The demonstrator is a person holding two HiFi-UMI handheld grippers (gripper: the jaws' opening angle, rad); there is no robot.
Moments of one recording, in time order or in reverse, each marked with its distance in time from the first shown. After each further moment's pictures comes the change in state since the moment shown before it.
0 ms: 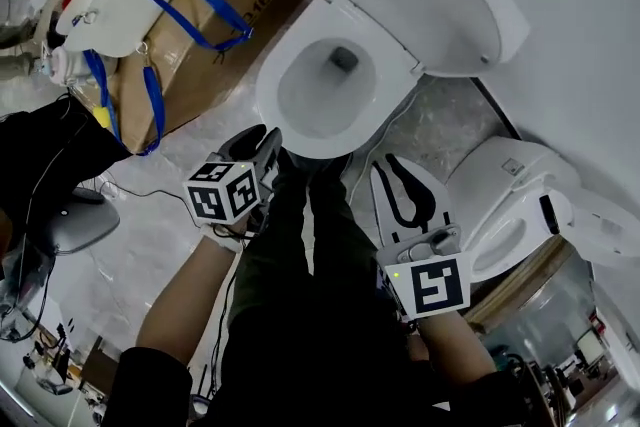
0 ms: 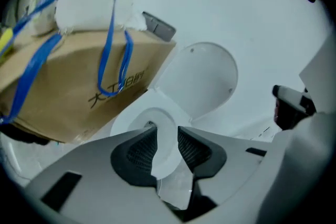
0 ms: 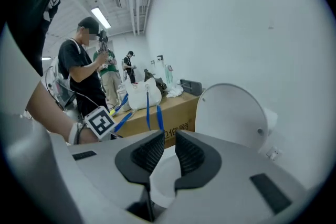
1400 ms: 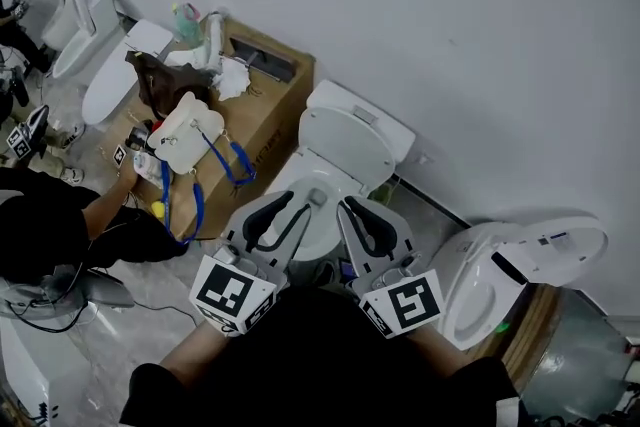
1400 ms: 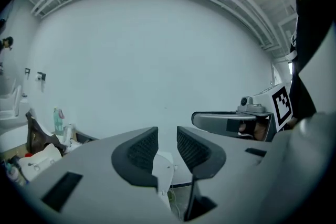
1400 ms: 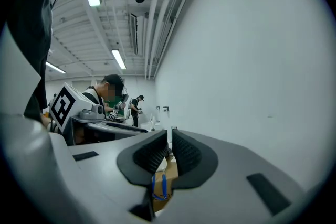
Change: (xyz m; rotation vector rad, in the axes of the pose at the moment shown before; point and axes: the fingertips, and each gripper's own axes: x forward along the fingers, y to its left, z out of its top) left arm -0.306 -0.350 0.165 0.716 -0.585 -0.269; right arm -0.202 0.062 0.240 -0.130 -0.483 0.056
